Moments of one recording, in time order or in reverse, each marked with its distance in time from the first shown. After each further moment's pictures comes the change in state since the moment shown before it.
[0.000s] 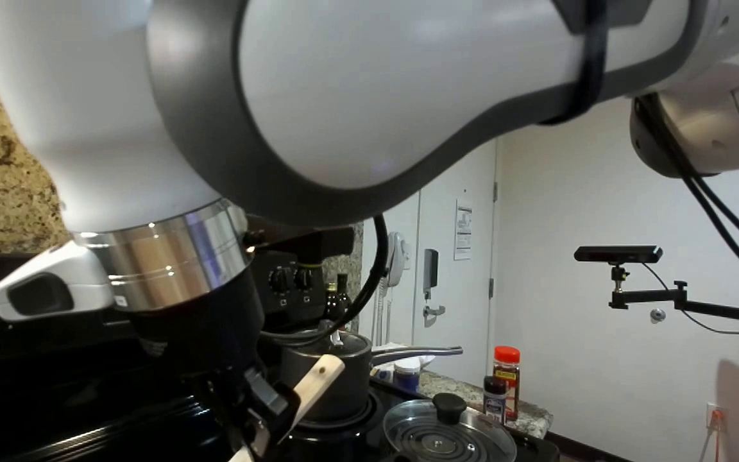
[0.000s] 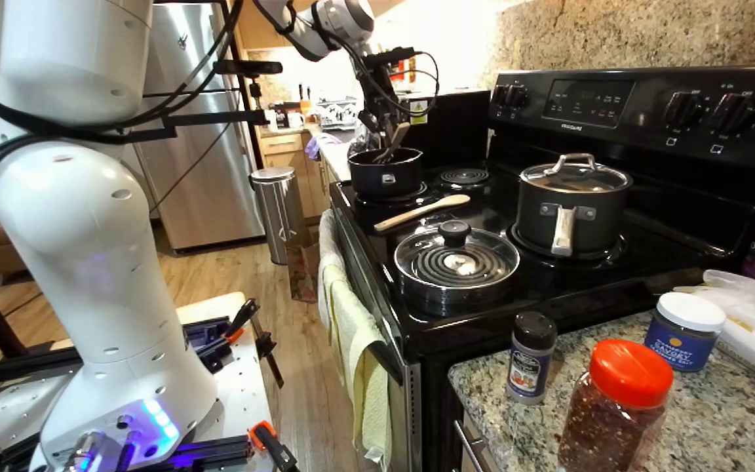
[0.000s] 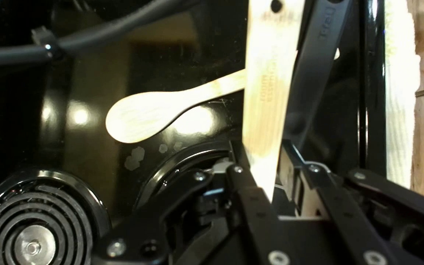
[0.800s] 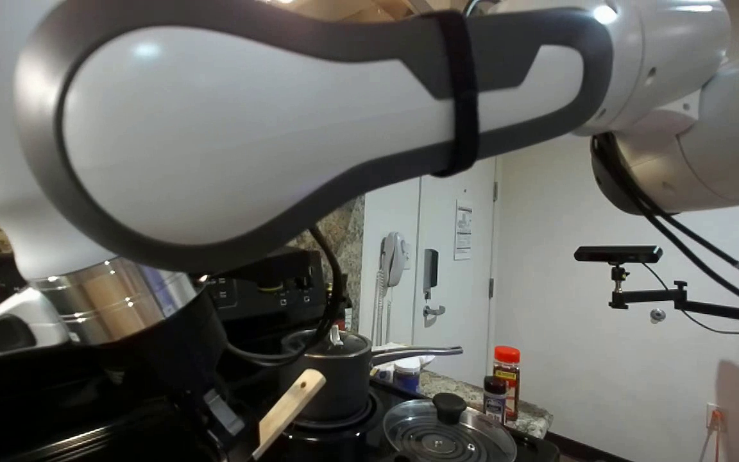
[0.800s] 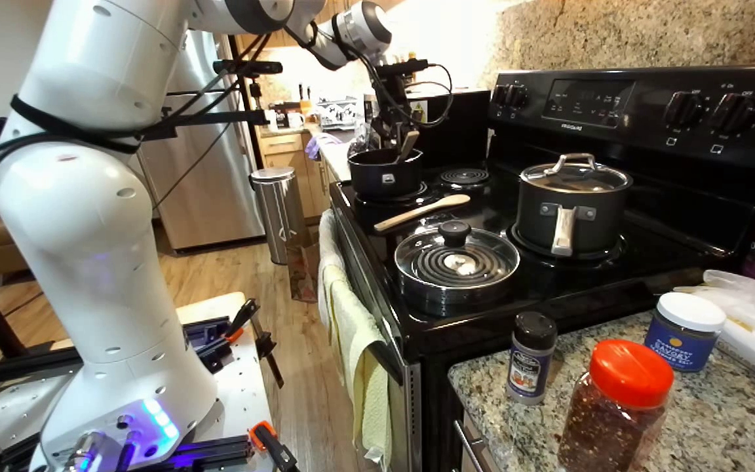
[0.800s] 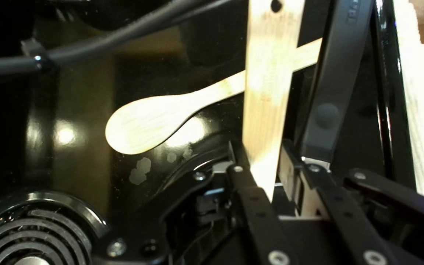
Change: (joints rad) arm 0.032 0.170 -0.046 0.216 0.007 -0.110 0.000
